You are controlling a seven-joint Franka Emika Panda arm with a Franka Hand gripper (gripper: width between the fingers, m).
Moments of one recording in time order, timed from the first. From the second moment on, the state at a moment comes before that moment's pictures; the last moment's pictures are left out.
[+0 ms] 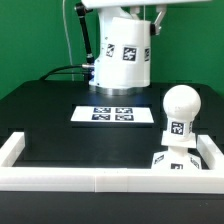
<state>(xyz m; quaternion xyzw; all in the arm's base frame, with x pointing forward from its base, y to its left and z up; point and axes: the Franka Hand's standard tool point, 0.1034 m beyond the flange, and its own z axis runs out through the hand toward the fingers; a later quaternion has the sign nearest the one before) 0.576 0.038 0.234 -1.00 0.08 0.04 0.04</state>
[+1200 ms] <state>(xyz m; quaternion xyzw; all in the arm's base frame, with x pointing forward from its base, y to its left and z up) 0.614 0.100 0.237 -0.99 0.11 0.03 0.04</state>
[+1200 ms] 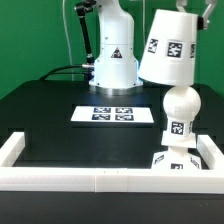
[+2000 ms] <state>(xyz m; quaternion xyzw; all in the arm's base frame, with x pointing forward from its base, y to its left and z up) 0.616 0.114 0.210 -0.99 0.11 0.02 0.04</state>
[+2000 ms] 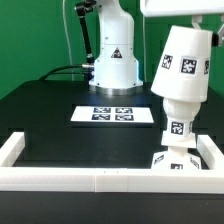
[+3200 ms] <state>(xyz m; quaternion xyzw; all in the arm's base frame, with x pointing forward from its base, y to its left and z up) 0.612 0.106 0.164 -0.99 0.12 0.02 0.02</state>
